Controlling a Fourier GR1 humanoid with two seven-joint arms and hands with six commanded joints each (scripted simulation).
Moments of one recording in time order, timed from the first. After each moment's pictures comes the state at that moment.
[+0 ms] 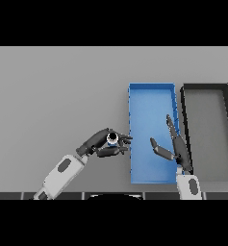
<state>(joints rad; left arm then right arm) -0.30 0.18 -0.58 -1.60 0.17 -0.16 -0.05 0.13 -0.14 0.10 -1.71 0.15 0.07 -0.13</state>
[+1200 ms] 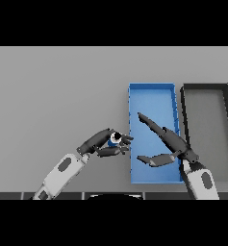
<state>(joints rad) -0.31 0.18 -0.59 -1.58 0.15 -0.18 -0.02 -0.09 -0.35 0.20 -2.07 -0.26 0.39 0.21</state>
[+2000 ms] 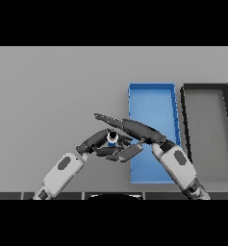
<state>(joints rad) -0.31 0.18 -0.57 -1.55 0.19 -0.23 -0.06 -0.48 -0.22 0.37 -1.88 -0.27 0.48 0.39</state>
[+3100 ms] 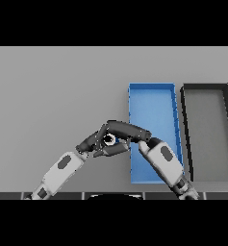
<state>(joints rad) -0.34 0.20 -0.59 -1.55 0.15 -0.21 -0.13 -0.54 -0.08 0.39 -1.78 -0.25 0.58 0.39</state>
